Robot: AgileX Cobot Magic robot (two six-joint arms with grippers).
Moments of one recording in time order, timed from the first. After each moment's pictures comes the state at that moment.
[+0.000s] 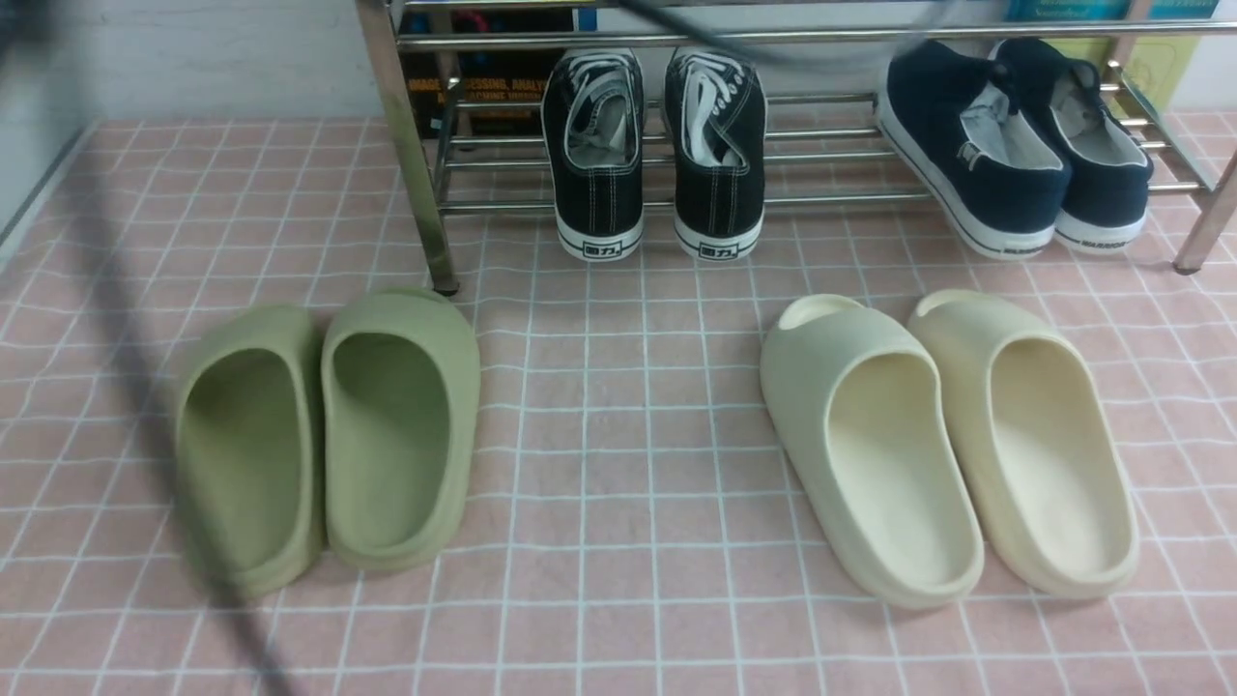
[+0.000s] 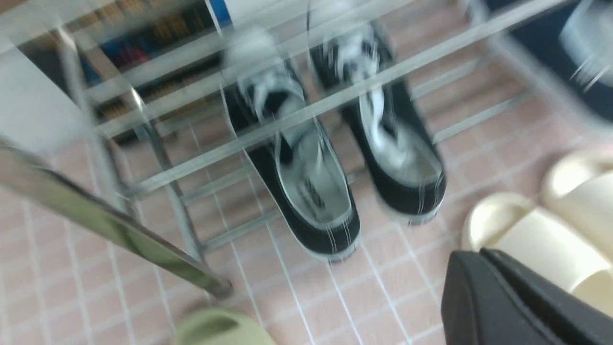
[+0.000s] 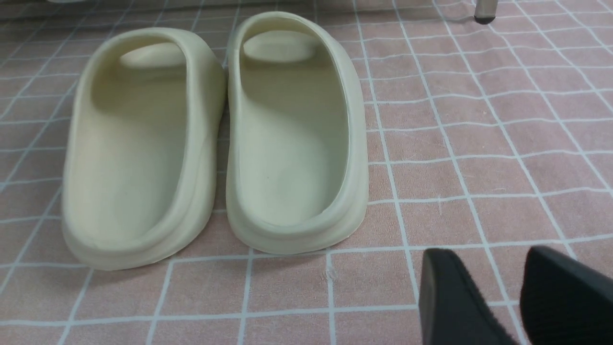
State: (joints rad) right arm -0.02 -0.01 0.01 0.08 0.38 0.04; left arm -0.69 1.76 -2.34 0.32 1.23 -0.14
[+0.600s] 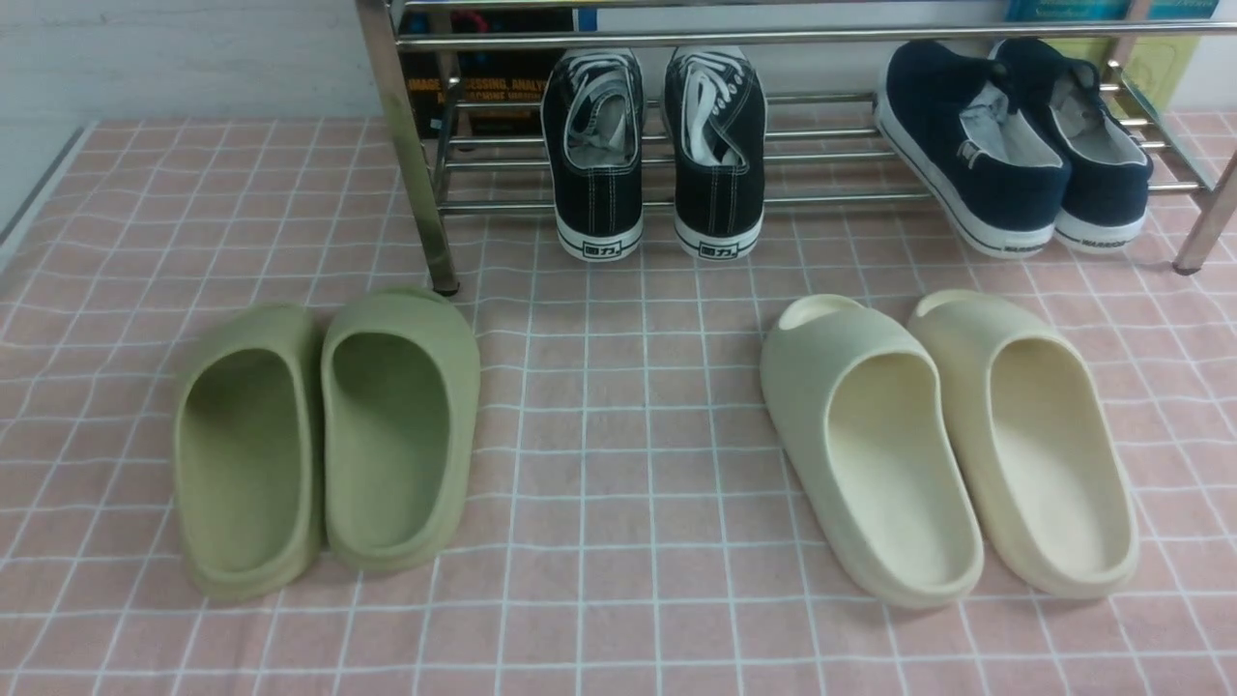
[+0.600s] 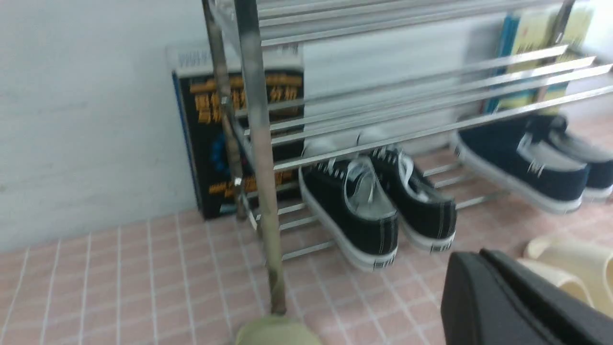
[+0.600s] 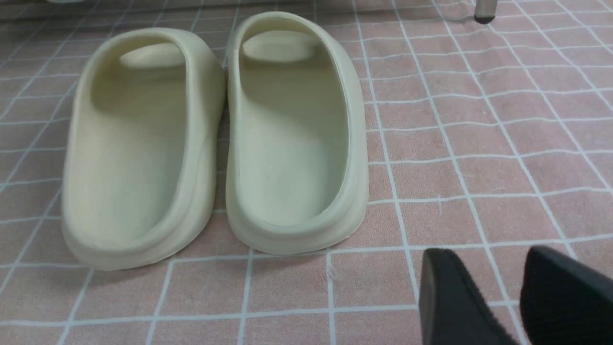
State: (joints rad) right arm -0.02 -0.01 0.01 0.08 0.38 0.04; left arm -0.69 0.50 -0.87 0.58 0.51 -0.49
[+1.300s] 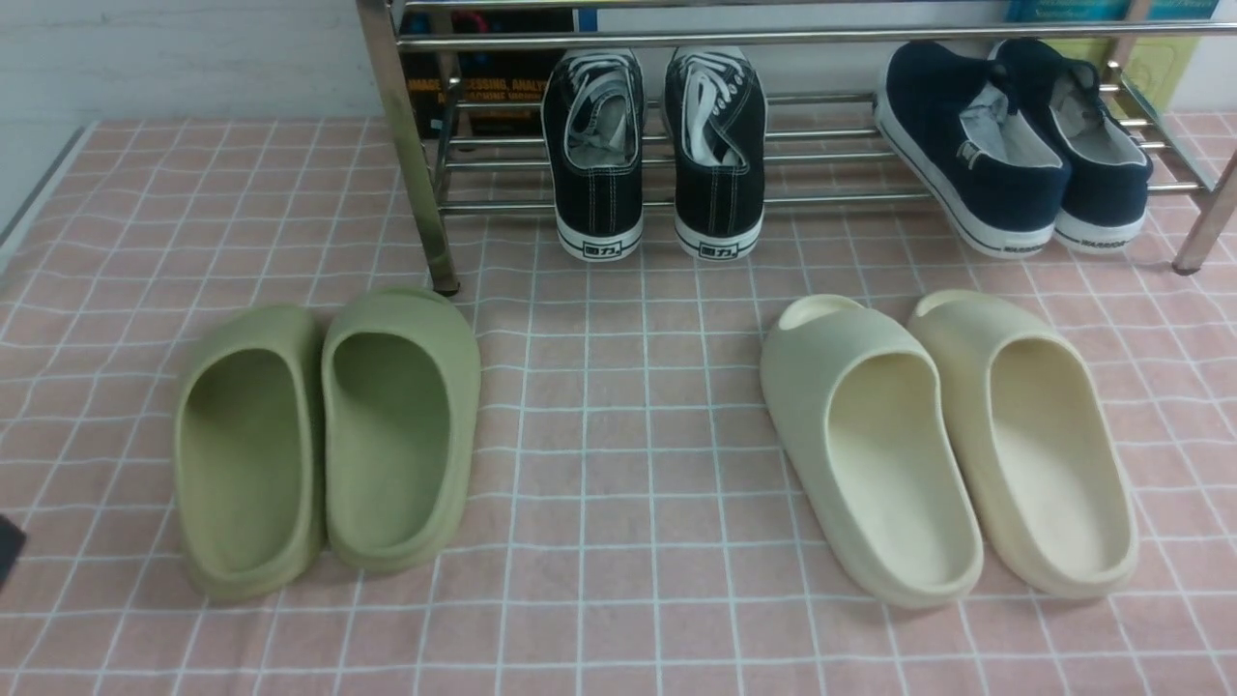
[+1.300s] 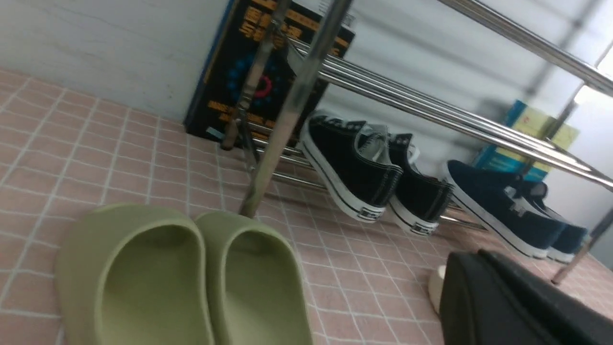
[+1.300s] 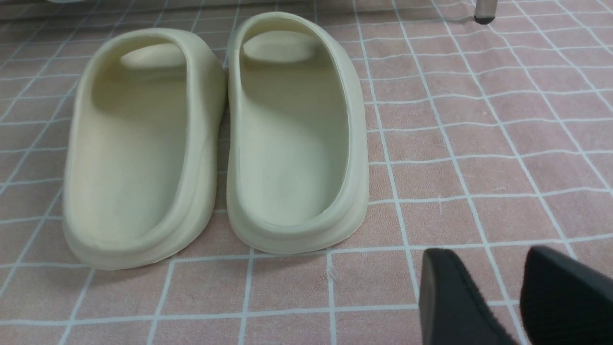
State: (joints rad) right arm -0.02 -0.01 0.01 0.08 0.38 0.04; left arm -0.69 -0.01 -0.20 0.91 0.34 -1.19
